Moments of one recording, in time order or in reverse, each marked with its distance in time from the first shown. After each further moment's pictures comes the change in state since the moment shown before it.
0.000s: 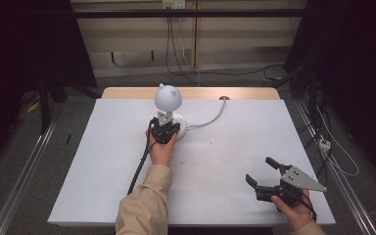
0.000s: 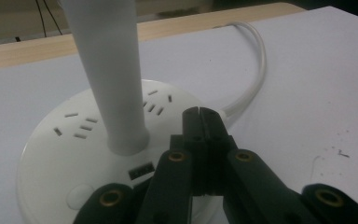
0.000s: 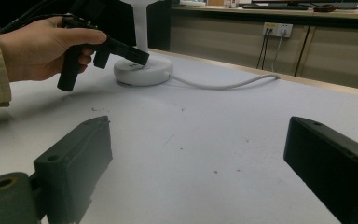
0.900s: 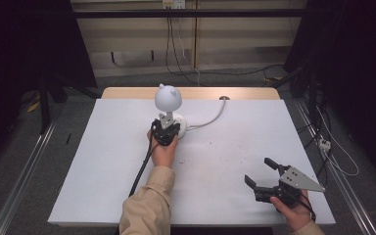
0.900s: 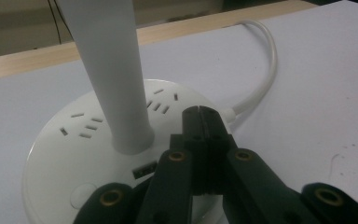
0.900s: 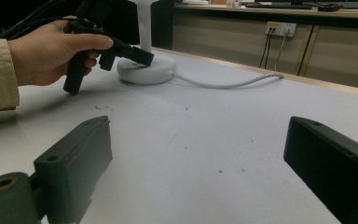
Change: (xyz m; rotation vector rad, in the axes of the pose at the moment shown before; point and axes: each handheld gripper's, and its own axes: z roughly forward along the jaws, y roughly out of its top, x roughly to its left) left arm -0.005 -0.007 0.004 -0.022 0.054 0.040; right arm 0.003 0.000 0.001 0.005 0.010 -0.007
